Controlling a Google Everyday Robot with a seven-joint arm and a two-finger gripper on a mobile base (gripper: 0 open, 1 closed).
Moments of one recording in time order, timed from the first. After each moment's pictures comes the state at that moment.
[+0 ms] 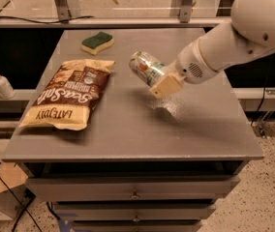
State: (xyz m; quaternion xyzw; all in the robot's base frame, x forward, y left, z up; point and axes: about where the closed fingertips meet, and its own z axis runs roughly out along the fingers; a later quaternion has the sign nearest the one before) arm 0.553 -0.076 0.880 -0.48 0.80 0.18 0.30
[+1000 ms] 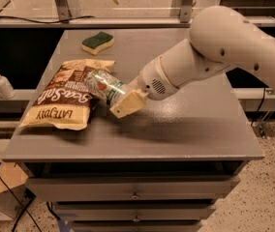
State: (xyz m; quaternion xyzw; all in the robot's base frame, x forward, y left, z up) arm 0.514 0.027 0.858 -0.52 0.75 0.29 0.28
